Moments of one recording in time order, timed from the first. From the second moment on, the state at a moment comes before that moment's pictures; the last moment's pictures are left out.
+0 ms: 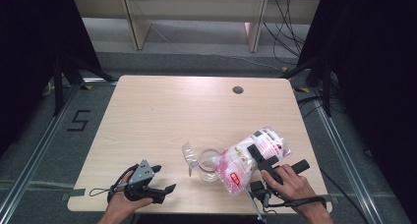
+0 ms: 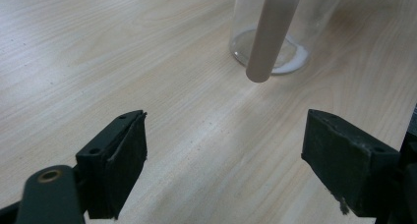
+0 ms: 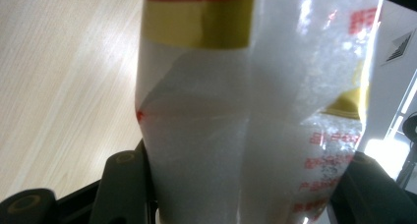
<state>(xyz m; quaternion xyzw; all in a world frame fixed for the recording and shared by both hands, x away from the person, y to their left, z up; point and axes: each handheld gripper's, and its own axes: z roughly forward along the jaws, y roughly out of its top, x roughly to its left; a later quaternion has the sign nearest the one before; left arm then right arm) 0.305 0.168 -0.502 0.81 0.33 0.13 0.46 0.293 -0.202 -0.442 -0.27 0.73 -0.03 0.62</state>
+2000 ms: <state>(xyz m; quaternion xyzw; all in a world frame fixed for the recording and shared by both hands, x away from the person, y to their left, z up) 0.304 0.169 -0.500 0.81 0.33 0.14 0.46 0.288 -0.201 -0.433 -0.28 0.72 -0.07 0.63</state>
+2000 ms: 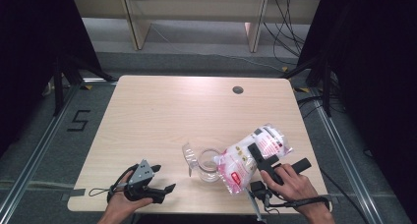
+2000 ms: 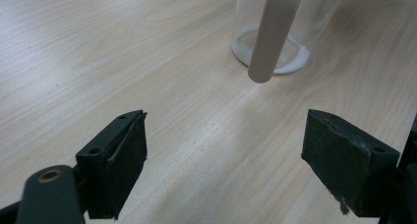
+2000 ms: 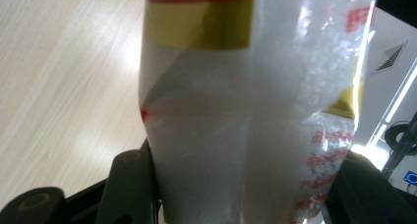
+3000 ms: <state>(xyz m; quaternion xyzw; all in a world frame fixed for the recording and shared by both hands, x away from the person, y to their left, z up) 0.306 0.170 -0.502 0.81 0.34 0.14 0.46 0.290 -0.200 -0.430 -0.30 0.72 -0.09 0.62</state>
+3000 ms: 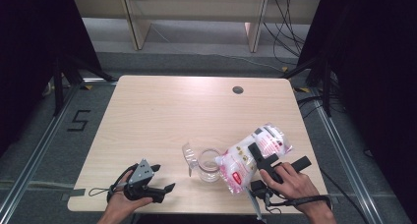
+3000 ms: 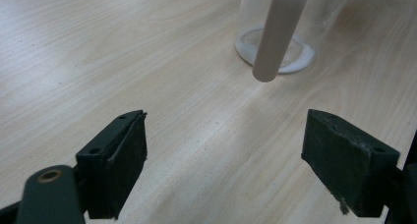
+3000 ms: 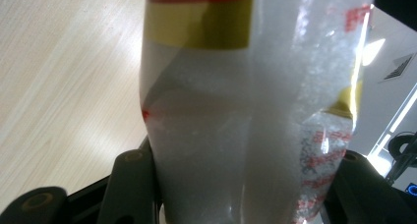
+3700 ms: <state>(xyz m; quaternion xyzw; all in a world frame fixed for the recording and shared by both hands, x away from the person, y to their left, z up) 0.304 0.169 -0.501 0.81 0.33 0.14 0.45 0.292 -0.202 -0.428 -0.30 0.72 -0.09 0.62</state>
